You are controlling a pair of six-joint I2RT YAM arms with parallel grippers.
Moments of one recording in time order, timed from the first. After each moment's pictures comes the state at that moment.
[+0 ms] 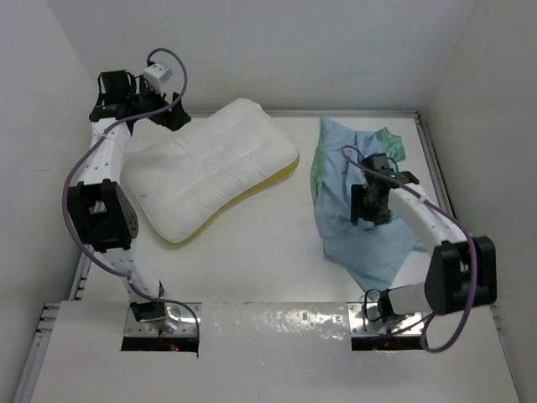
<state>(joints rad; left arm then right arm) 0.17 1.86 1.80 -0.51 0.72 0.40 0.19 1.43 0.94 -0.77 0.09 0.22</state>
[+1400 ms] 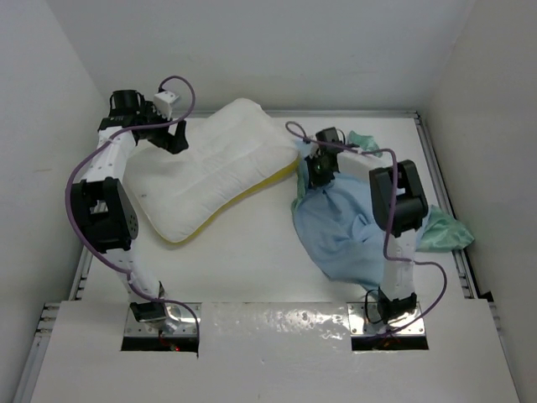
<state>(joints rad) 0.16 1.86 1.65 -0.61 0.58 0.53 0.28 2.20 1.54 -0.39 -0.14 0.08</state>
